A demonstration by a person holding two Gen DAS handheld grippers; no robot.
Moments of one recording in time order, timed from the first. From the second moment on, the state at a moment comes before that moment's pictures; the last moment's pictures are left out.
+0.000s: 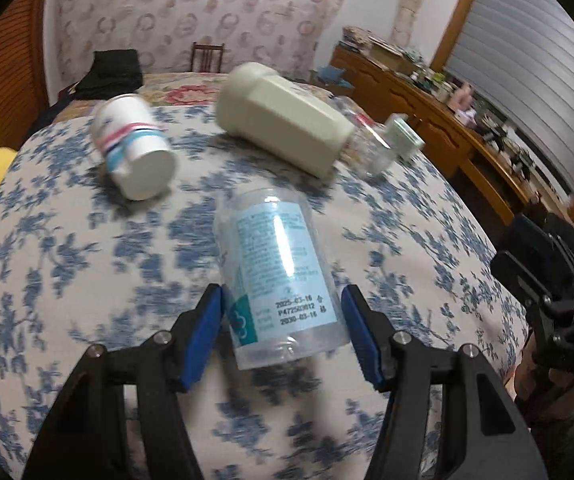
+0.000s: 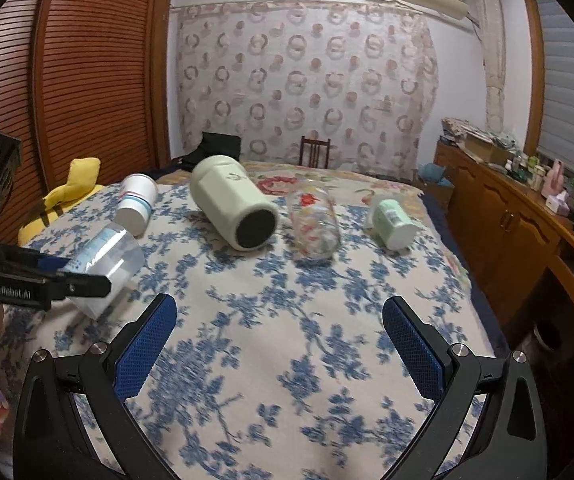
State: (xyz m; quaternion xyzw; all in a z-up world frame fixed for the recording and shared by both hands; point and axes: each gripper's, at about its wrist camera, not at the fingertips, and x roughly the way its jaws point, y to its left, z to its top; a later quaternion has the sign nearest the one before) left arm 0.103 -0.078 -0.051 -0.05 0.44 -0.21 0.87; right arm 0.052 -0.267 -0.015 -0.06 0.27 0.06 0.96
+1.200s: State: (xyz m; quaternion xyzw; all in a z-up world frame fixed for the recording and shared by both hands) left arm 0.077 -0.050 -0.018 -0.01 0.40 -0.22 0.89; right arm 0.082 -0.229 -0.002 -0.02 0.32 0.13 0.94
